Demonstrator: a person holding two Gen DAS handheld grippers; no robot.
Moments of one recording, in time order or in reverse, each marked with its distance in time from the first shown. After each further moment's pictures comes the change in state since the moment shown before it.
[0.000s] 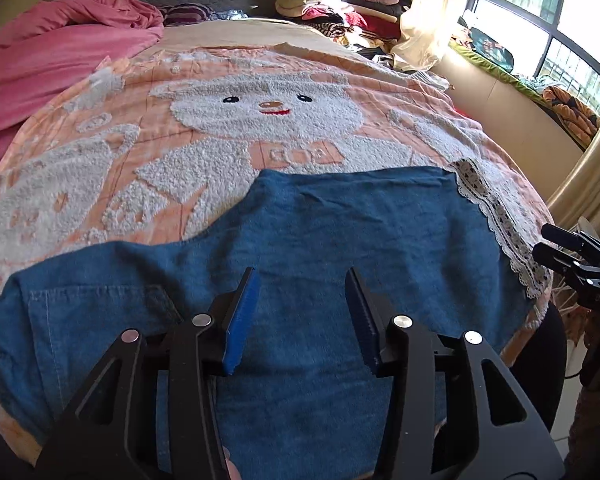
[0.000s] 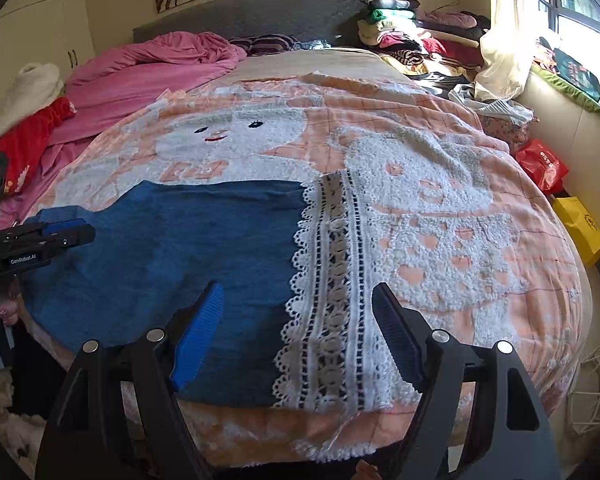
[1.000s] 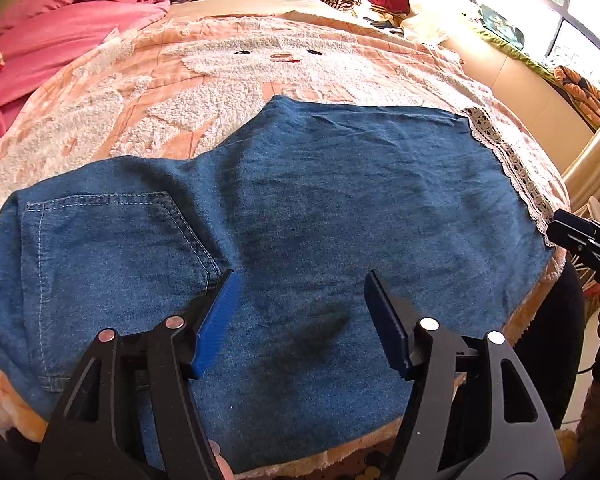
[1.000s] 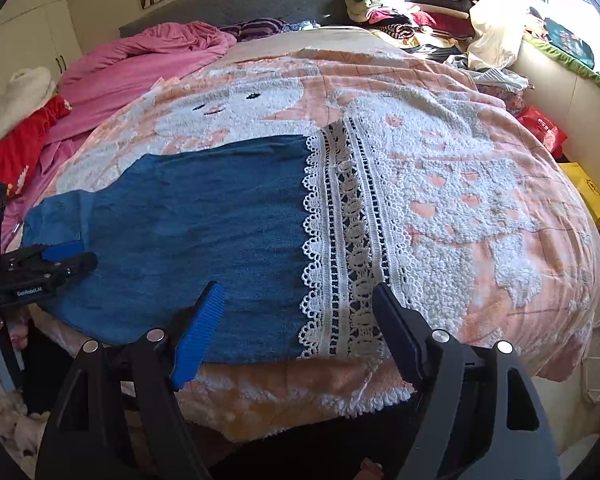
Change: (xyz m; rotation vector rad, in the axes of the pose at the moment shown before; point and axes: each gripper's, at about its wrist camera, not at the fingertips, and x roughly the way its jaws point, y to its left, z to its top) left arm 0.004 0.004 -0.040 0.005 0.082 0.041; right arm -0.004 0.001 -0.031 0.096 0.053 0.007
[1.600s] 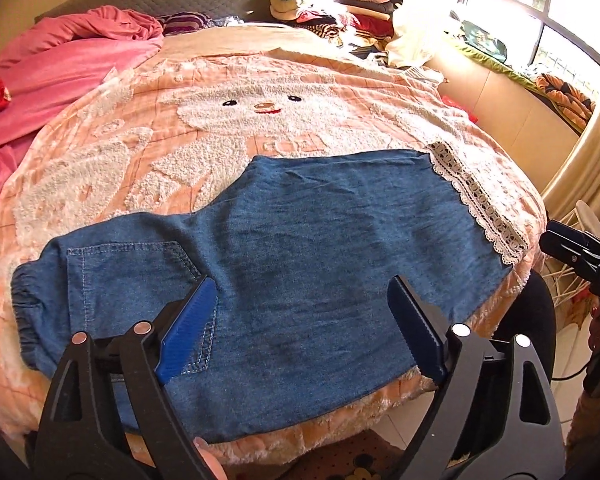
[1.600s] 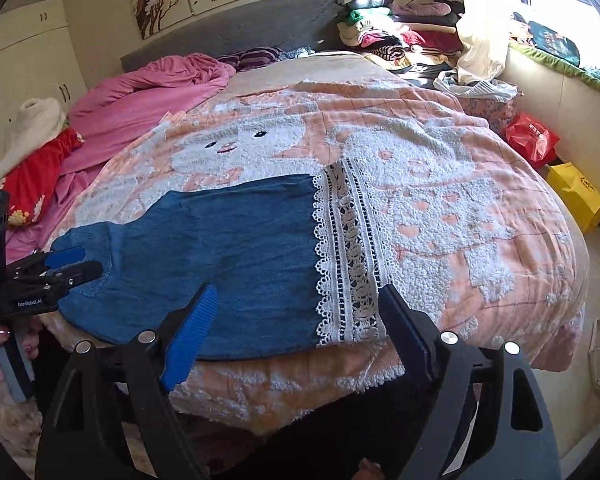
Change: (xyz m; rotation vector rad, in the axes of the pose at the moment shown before) left arm -0.050 -0.019 0.016 0.032 -0.101 -0.007; right arm -0.050 0.008 0.003 0.042 -0.095 0.018
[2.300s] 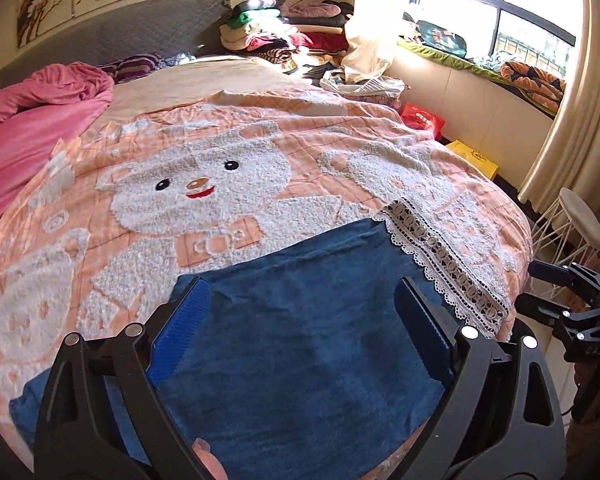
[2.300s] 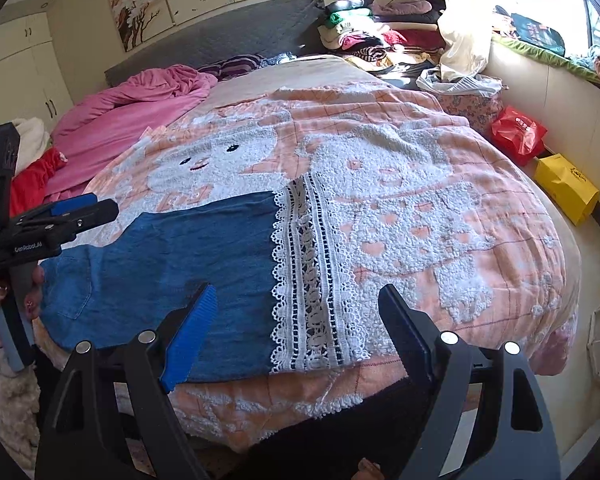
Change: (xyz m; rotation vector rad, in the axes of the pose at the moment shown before) left arm 0.036 -0.061 0.086 0.162 -0.065 -0.083; right arm 0.011 -0.035 0.013 0.058 -0.009 -0.031
